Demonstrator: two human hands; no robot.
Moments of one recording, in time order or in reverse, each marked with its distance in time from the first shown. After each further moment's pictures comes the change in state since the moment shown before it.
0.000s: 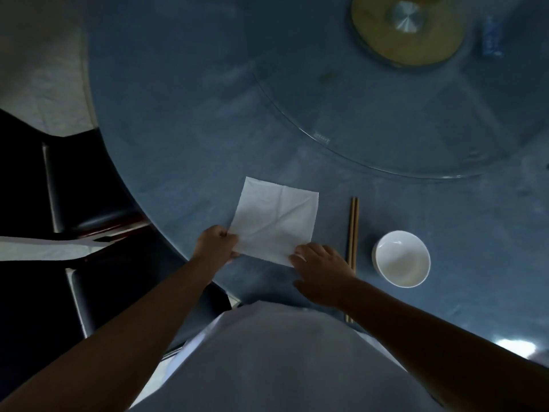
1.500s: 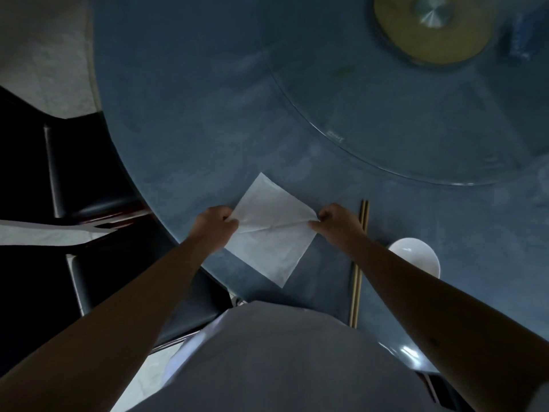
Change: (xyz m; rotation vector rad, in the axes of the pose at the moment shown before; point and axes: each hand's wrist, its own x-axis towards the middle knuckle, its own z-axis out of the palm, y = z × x) left_hand 0.023 0.025 -0.024 0.542 -0.001 0.275; right_hand 0.071 0.058 -0.028 0.671 0.129 0.655
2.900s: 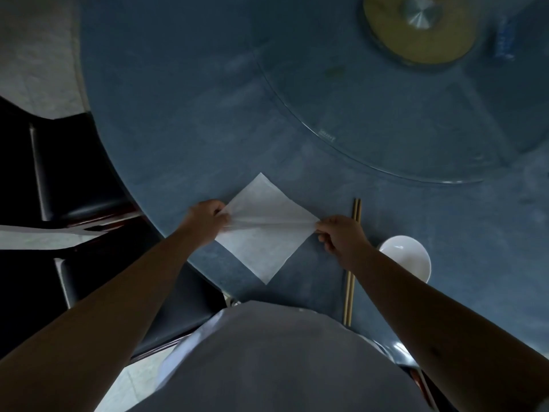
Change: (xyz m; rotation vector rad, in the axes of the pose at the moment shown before) left_hand 0.017 -0.004 -0.006 -0.037 -0.022 0.108; right_hand -0.022 0.014 0.001 0.850 -0.038 0.344
